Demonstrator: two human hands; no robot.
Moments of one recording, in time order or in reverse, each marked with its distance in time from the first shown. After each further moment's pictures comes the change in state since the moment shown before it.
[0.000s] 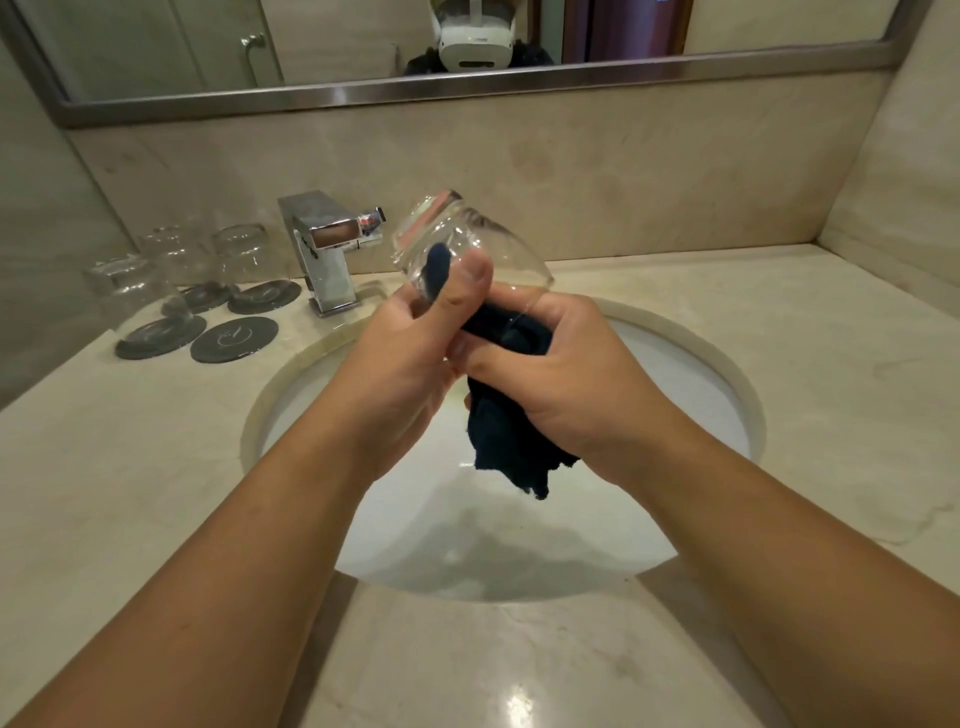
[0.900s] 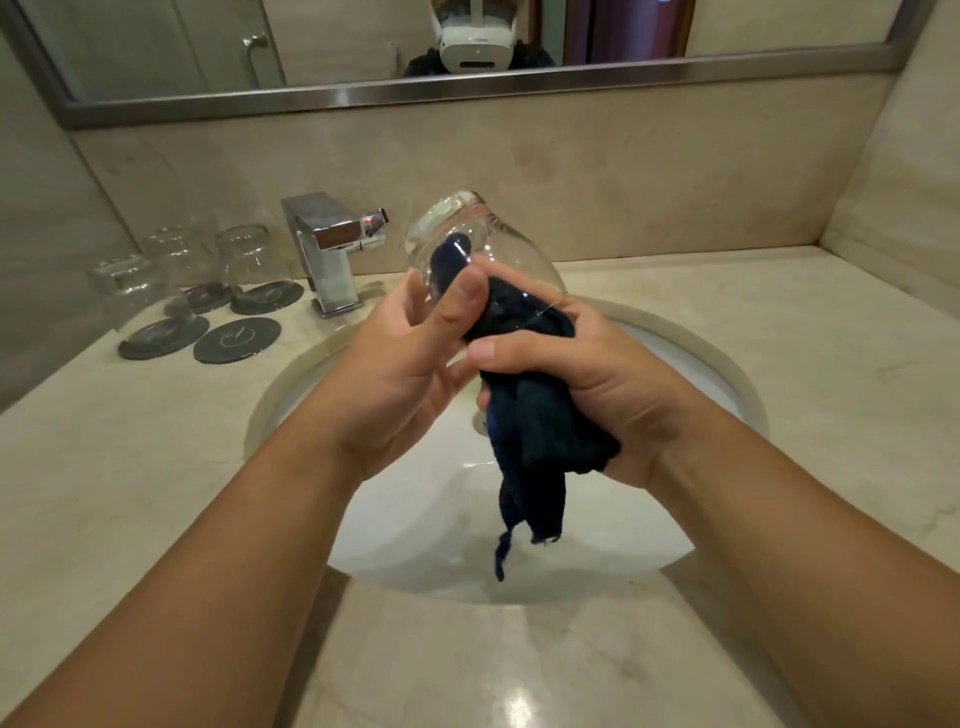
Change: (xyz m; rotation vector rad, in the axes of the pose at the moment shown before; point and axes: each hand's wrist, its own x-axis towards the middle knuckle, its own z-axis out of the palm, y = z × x) left_hand -0.002 0.000 -0.012 -0.079 -0.115 -0.011; right_hand -0.001 -0.008 -0.008 0.443 -0.152 0.205
